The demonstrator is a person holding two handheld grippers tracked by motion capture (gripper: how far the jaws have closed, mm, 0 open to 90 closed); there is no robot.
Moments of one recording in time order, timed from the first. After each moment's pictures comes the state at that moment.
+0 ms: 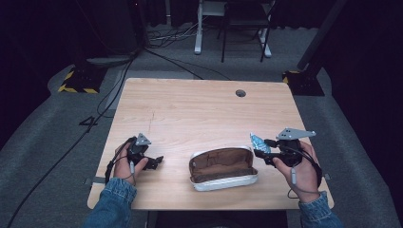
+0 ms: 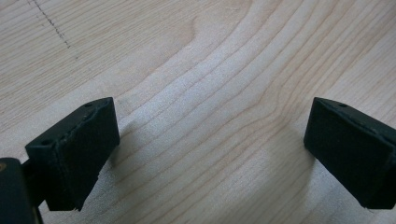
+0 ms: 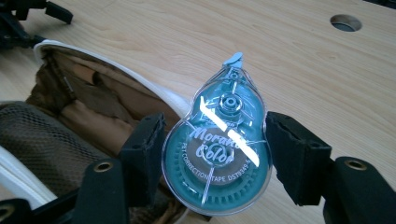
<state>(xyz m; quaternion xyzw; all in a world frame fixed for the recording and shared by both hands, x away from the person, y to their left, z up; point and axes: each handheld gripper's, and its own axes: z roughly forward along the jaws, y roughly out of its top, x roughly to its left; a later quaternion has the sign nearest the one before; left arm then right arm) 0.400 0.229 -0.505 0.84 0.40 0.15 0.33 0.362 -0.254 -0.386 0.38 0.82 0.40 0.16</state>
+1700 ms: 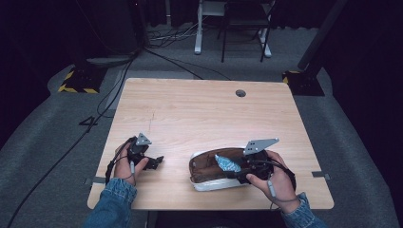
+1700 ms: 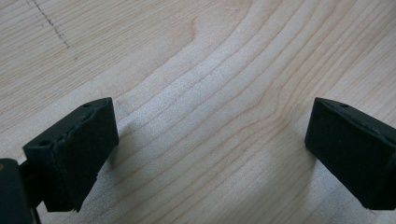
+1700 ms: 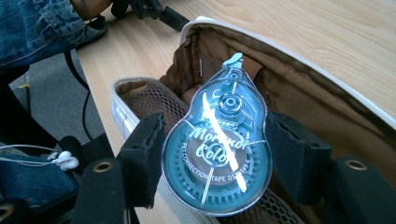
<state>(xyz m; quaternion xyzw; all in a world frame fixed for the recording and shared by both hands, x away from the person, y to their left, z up) 0.400 0.228 -0.505 0.84 0.40 0.15 0.33 0.341 -0.177 -0.401 0.26 0.88 0.40 0.02</state>
